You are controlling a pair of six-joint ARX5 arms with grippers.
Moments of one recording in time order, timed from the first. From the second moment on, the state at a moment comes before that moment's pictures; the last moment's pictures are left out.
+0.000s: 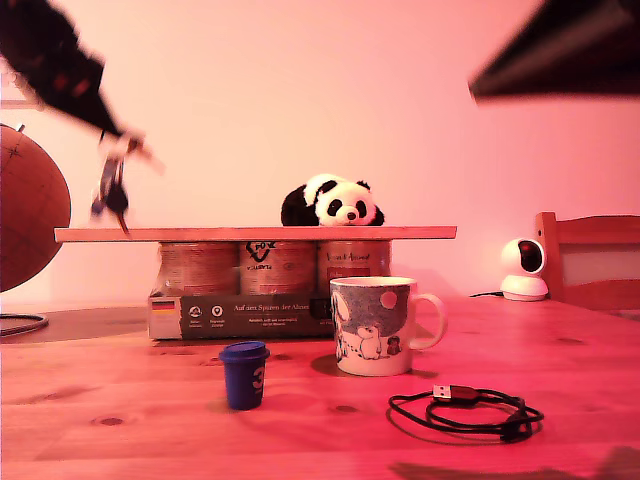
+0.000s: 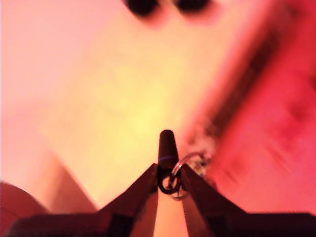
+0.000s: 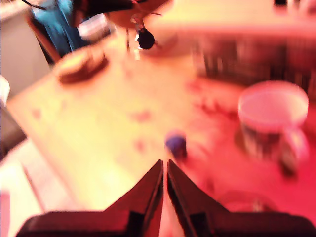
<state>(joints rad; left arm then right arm) -0.22 1.33 1.11 -0.31 0.15 0.68 0.64 0.63 0.40 -0.03 -0.25 0.16</state>
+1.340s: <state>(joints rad) -0.22 1.40 1.16 -0.49 0.26 0.53 0.64 0.63 0.40 0.16 -0.20 0.15</state>
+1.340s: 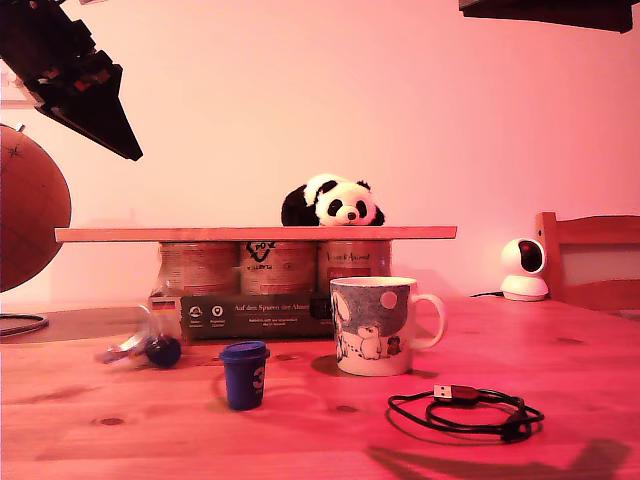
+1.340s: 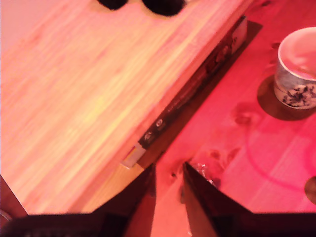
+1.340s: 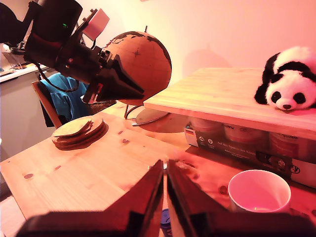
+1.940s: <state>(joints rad) -0.23 1.46 1.16 -0.63 0.33 0.44 0.64 0.63 0.40 0.16 -0.20 0.15</state>
